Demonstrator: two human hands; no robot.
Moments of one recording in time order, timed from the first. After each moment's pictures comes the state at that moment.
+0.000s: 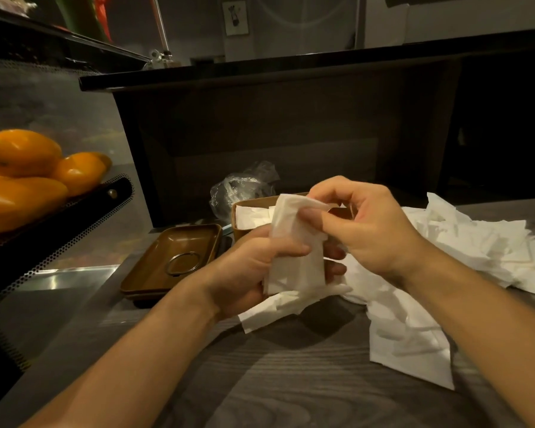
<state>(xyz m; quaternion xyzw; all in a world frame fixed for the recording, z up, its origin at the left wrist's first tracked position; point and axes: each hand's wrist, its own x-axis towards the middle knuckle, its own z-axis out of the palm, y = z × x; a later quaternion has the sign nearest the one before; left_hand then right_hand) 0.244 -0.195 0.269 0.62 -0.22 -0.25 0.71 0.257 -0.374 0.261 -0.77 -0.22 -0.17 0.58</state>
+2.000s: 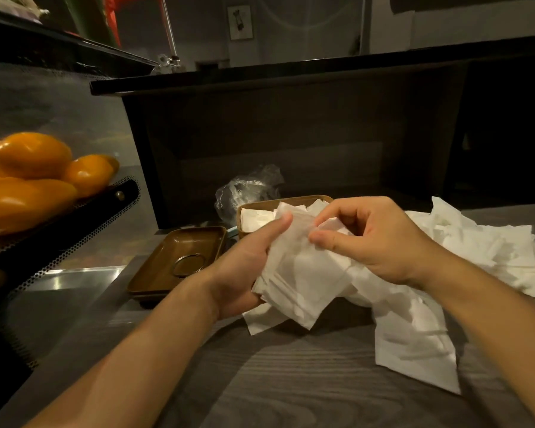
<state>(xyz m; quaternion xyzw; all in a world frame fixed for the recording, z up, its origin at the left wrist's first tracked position) 0.258 -0.187 0.259 0.66 -0.13 -0.21 0.71 0.254 -0.384 0.265 -0.81 -0.25 -0.12 0.51</state>
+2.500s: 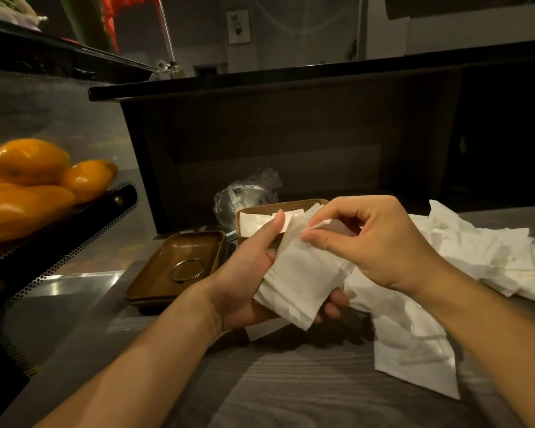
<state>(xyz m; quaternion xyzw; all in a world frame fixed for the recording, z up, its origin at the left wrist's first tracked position) 0.255 -0.188 0.261 0.58 -0.15 -0.36 0.71 0.252 -0.376 0.265 -0.80 -0.27 -0.24 0.48</state>
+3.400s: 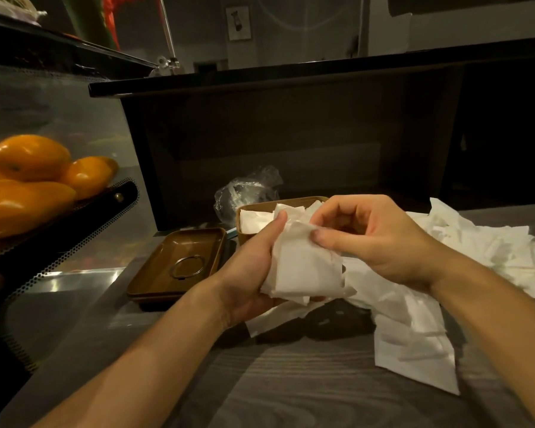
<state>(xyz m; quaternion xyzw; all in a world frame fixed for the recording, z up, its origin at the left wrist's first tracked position) 0.261 -0.191 0.252 0.61 -0.15 -0.26 0.73 0.251 -0.385 0.267 -0.79 -0.28 -0.09 0.54</state>
